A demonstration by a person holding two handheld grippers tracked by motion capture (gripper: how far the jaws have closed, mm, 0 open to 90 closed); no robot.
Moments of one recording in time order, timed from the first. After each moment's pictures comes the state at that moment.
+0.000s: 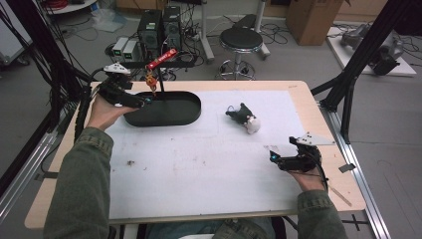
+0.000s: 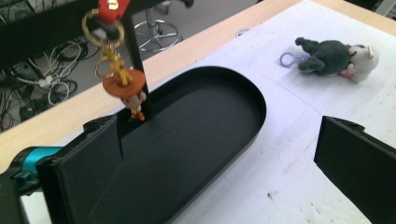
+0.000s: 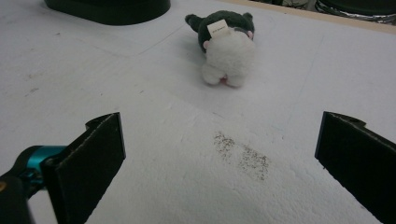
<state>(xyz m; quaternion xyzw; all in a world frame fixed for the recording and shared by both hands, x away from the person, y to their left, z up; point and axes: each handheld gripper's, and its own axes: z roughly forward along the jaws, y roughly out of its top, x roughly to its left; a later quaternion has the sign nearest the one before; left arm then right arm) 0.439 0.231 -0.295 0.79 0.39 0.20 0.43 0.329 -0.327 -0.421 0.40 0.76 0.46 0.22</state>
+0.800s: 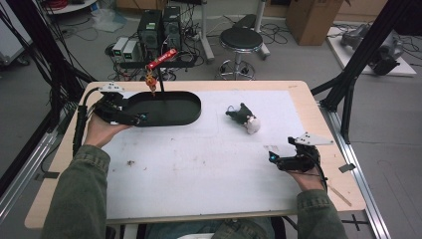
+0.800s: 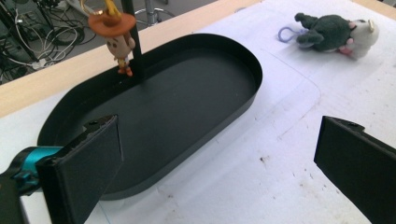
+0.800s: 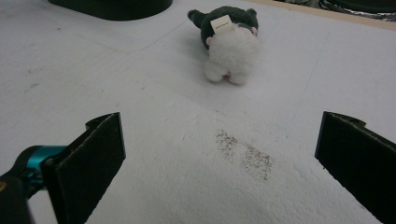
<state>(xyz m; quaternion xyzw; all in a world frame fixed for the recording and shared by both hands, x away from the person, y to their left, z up) 0.409 0.243 -0.332 0.78 0.41 0.18 0.43 0.331 -0.325 -0.423 0.40 0.76 0.46 0.22</state>
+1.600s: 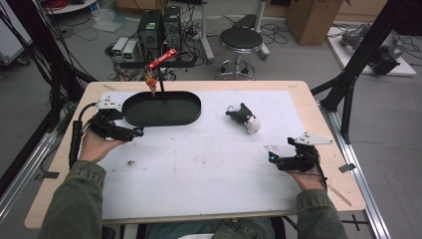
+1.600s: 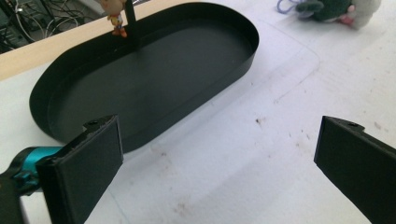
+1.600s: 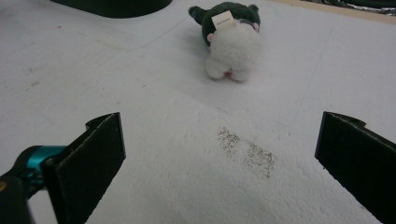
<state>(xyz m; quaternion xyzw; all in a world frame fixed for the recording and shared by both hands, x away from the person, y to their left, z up) 0.375 0.253 -0.356 0.79 0.41 0.19 0.42 0.332 -0.325 -0.424 0.40 0.77 0.46 0.21</state>
